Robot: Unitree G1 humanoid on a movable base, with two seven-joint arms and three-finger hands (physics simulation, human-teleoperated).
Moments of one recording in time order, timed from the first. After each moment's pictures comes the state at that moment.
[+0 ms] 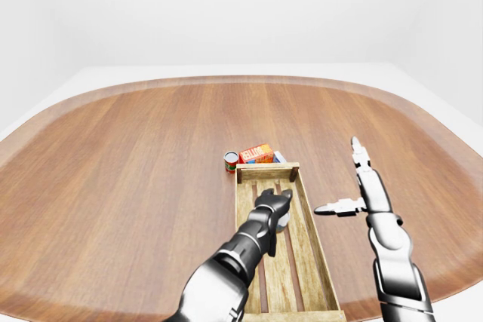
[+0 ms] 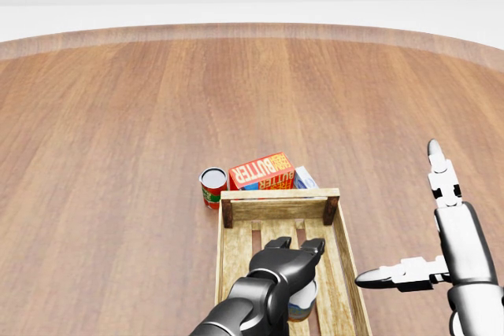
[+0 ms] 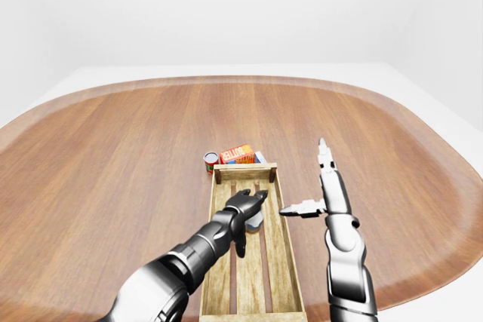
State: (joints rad) left arm -0.76 -0.35 -0.21 1.32 1.18 0.09 -0.05; right arm 0.02 -0.14 -0.24 -0.15 -0.37 0.09 0.13
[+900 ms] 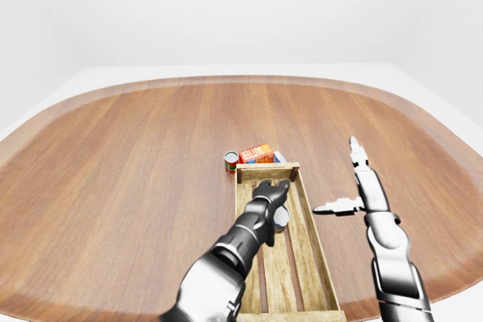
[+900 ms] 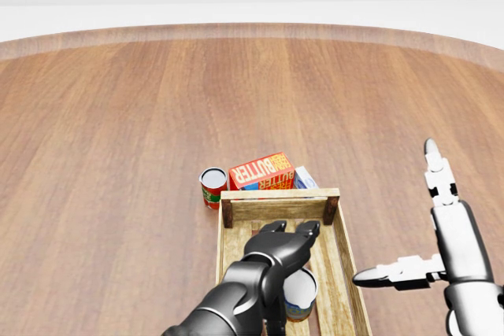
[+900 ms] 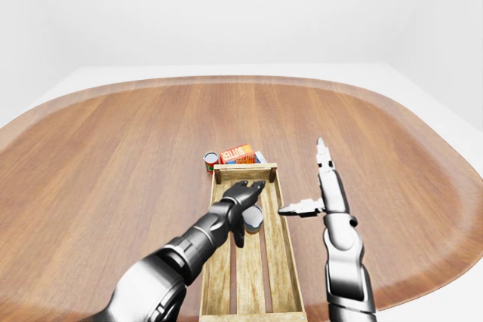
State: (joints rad) left arm -0.80 -0.32 -0.20 1.29 1.15 0.09 -0.06; right arm 0.01 -0.14 -0.23 -0.14 -0.38 0.09 0.13
